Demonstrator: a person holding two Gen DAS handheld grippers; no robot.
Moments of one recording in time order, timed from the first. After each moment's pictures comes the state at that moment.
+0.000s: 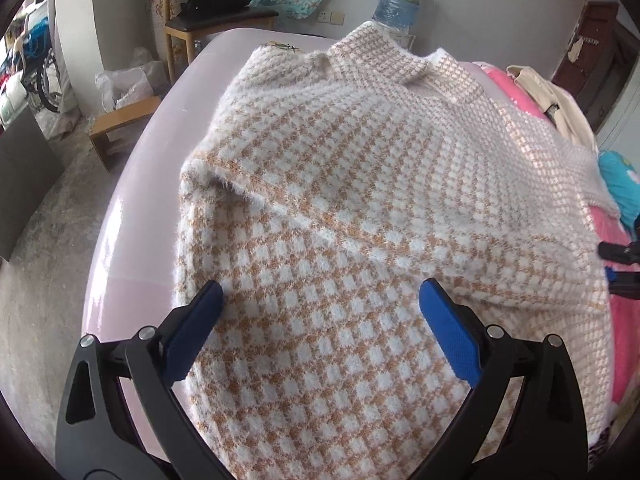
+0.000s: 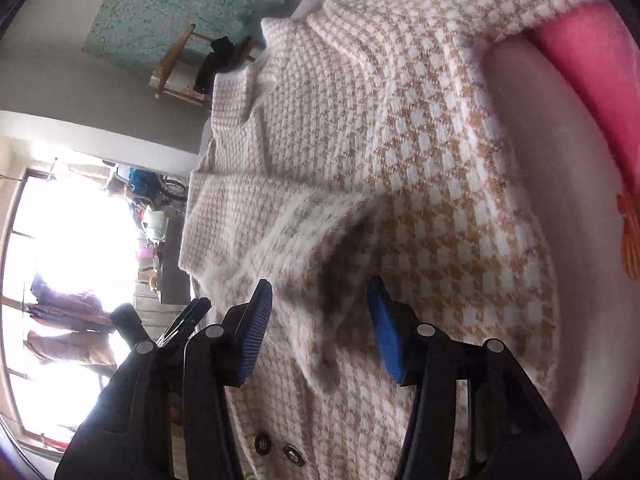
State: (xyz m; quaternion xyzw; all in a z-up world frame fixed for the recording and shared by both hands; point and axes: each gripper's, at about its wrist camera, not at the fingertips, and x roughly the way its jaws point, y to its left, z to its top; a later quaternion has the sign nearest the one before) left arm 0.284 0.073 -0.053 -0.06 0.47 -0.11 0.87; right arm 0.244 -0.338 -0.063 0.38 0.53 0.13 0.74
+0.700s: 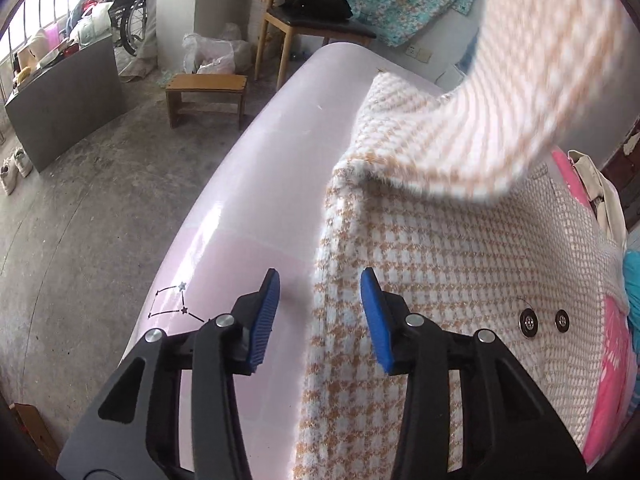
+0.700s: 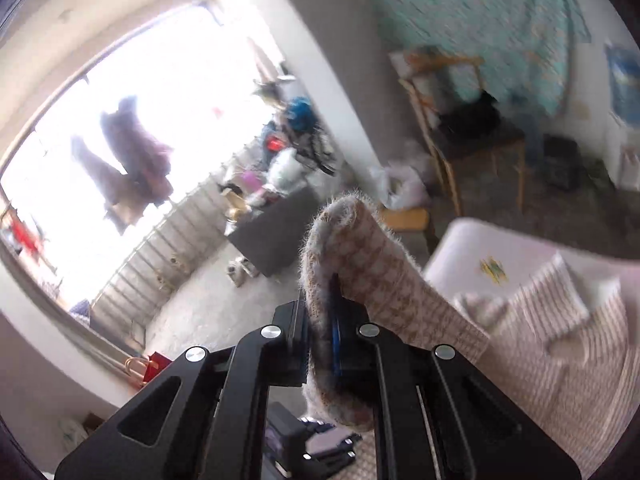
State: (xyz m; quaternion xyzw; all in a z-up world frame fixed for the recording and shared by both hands) left arm 0.266 0.138 -0.048 -0.15 0.45 0.02 0.88; right arm 0.378 -0.024 0.249 0.08 0.35 0.43 0.83
